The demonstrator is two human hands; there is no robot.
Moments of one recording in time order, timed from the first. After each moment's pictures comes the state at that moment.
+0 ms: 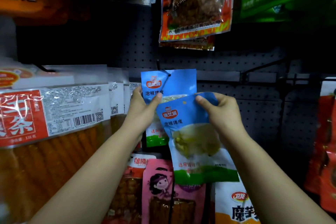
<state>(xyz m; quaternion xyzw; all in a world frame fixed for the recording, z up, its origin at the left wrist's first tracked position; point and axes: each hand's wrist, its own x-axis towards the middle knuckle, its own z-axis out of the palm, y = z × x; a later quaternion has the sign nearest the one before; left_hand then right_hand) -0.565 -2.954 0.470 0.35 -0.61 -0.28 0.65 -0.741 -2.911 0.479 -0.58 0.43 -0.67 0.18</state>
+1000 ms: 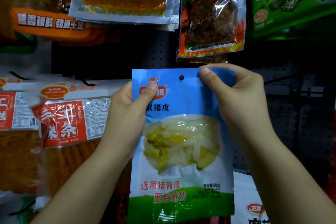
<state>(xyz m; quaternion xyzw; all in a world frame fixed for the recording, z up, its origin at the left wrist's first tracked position) -0.525 -2.840 0.495 0.18 -0.59 -0.27 0.74 -0.690 -2.828 0.528 -0.65 0.24 -0.72 0.04</state>
